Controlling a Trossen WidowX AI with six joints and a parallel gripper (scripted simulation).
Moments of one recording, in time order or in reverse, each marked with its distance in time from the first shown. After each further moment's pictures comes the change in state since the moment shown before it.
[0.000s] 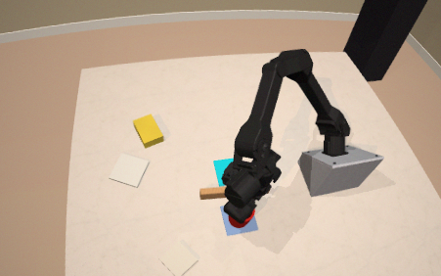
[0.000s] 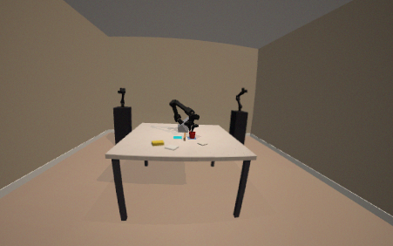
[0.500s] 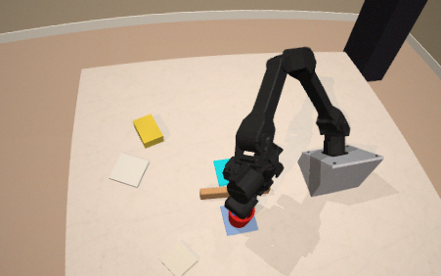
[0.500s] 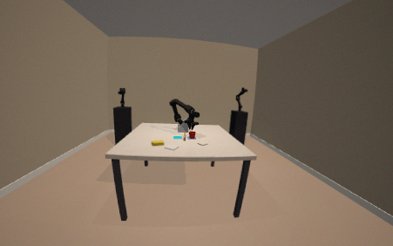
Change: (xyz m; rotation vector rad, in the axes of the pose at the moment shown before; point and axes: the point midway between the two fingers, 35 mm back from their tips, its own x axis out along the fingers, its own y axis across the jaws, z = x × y) arm -0.025 0.000 0.000 0.000 0.001 0.002
